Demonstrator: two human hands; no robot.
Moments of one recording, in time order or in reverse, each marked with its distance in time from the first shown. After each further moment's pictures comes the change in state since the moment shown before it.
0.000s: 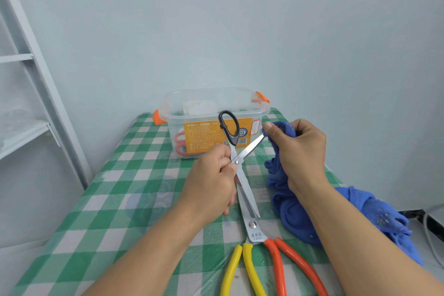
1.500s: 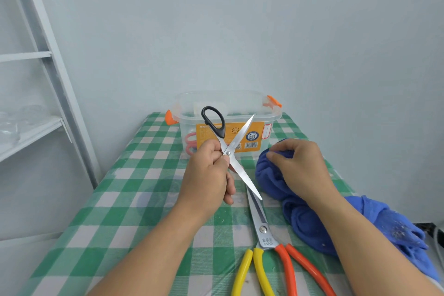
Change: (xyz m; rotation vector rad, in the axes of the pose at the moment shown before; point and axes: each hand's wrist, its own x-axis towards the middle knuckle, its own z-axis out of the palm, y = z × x) left_hand 0.005 -0.002 -0.014 -0.182 0.158 -0.060; right_hand -0.004 0.009 -0.008 -0.533 -0.346 -0.051
